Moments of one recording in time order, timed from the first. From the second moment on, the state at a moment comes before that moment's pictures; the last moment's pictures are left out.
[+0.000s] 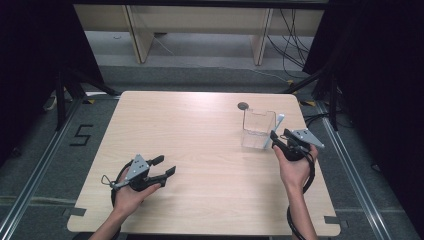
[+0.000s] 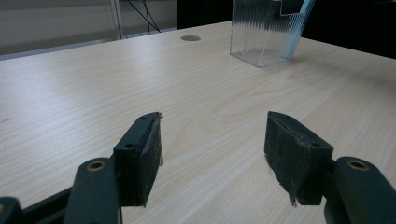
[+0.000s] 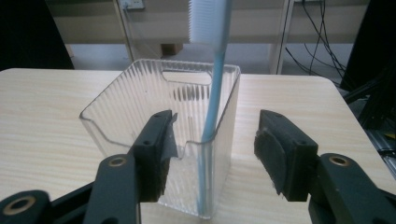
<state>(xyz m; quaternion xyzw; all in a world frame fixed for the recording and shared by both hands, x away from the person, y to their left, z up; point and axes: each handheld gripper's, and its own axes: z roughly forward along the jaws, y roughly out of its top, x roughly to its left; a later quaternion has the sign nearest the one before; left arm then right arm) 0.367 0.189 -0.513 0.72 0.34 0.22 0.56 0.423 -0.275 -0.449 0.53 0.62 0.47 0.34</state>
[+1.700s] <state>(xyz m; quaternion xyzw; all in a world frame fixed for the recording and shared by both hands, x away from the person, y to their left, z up) 0.366 0.193 -0.515 0.72 0.34 0.22 0.56 0.332 -0.274 -0.494 0.54 0.63 0.47 0.31</state>
